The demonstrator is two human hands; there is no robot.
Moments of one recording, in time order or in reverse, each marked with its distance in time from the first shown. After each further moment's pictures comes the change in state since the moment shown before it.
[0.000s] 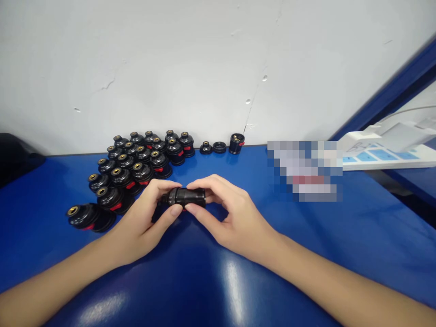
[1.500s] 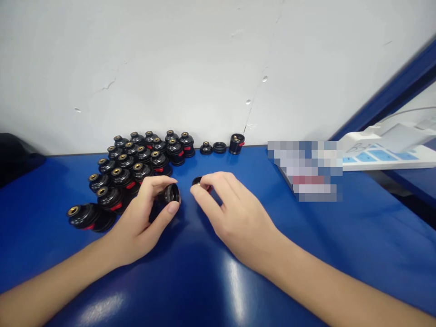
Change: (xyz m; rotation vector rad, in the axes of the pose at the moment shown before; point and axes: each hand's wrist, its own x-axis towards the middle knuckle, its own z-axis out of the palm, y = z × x) left_hand -0.002 0.001 0.001 -0.002 0.075 -0.010; right_hand -0.004 -0.006 -0.008 -0.865 0.036 -0.432
